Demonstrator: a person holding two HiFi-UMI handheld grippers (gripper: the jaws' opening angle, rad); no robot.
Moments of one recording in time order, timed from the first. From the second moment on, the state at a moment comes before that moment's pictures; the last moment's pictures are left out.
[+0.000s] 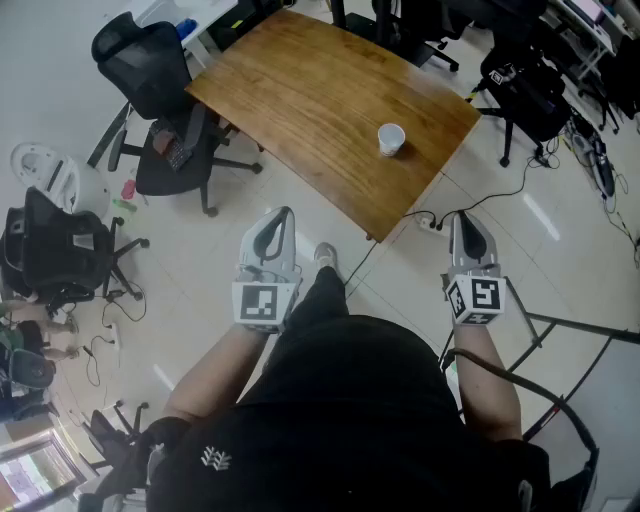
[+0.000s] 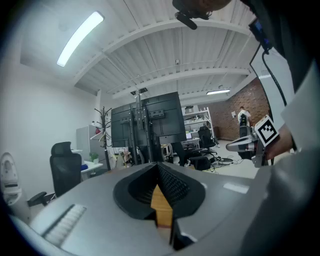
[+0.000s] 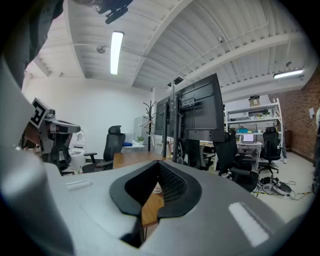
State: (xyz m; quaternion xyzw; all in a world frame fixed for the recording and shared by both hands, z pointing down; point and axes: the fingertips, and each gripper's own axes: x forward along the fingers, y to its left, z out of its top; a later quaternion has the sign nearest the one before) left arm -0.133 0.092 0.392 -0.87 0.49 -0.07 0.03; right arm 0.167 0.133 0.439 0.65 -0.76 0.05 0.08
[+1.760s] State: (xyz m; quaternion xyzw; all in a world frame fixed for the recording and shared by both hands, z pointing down) left arm -0.164 -0.123 0.374 -0.82 0.56 -0.13 0.01; right arm 0.135 -0.110 0.627 0.51 -0.77 0.26 0.27
